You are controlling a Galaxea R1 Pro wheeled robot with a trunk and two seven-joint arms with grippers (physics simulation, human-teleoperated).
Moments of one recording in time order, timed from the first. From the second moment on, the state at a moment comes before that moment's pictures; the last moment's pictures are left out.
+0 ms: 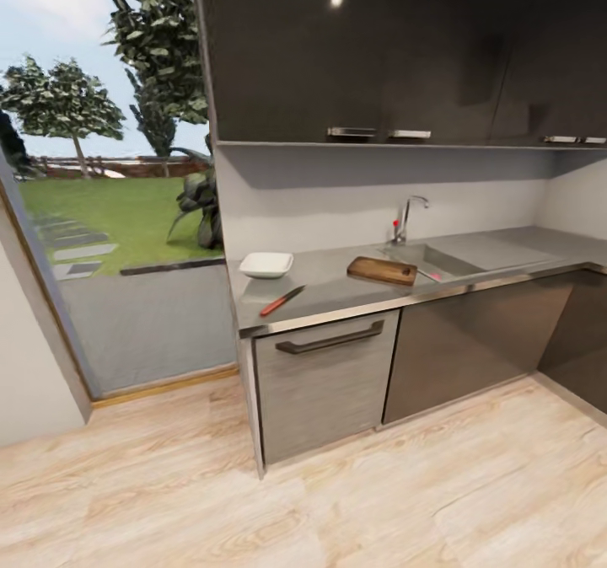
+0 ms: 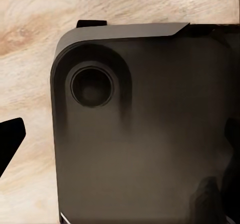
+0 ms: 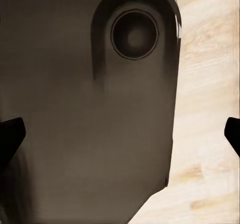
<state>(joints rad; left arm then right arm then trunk) 0.00 -0.03 0.00 -0.10 0.02 -0.01 0.00 0.00 0.00 0.00 -0.01 -0.01 -0.02 0.02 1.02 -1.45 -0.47</state>
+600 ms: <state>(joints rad) 0.00 -0.03 0.00 -0.10 0.02 -0.01 0.00 0.00 0.00 0.00 -0.01 -0.01 -0.02 0.02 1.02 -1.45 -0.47</state>
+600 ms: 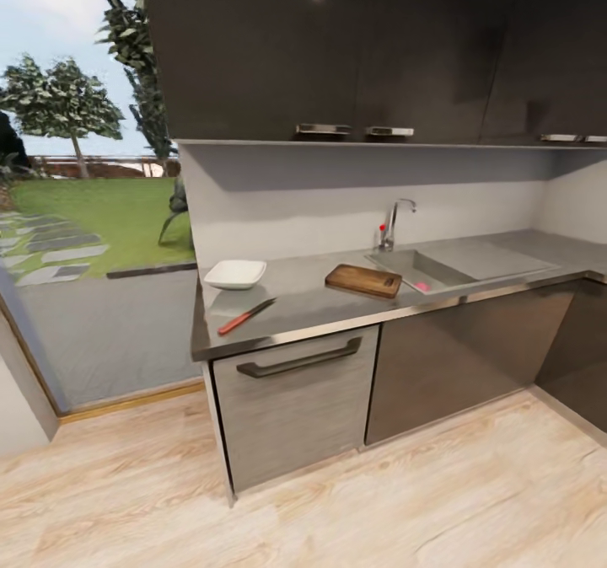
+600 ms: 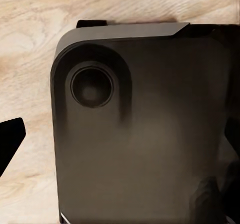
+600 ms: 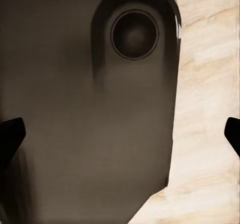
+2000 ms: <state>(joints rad) 0.00 -0.03 0.00 -0.10 0.02 -0.01 0.00 0.00 0.00 0.00 -0.01 -0.01 -0.02 0.02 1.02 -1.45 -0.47</state>
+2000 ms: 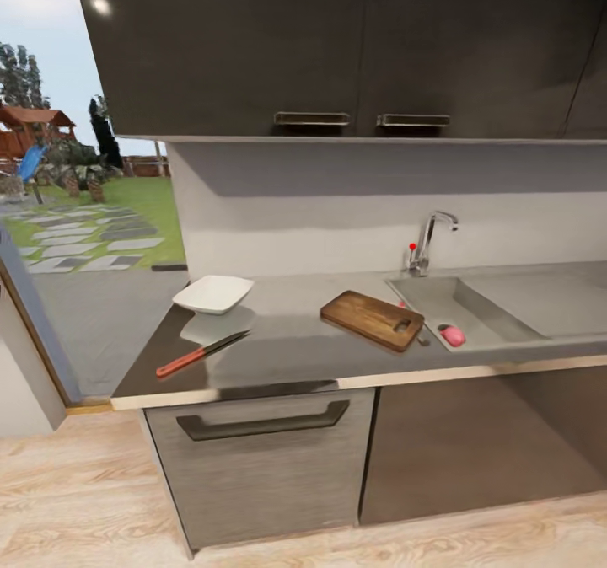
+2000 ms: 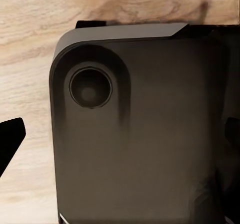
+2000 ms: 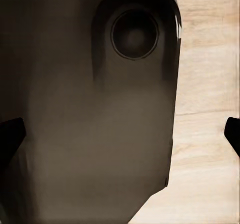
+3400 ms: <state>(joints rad) 0.00 -0.03 0.00 -0.10 0.02 -0.01 0.00 0.00 -0.01 0.00 -0.01 -0.01 -0.02 0.02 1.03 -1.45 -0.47</state>
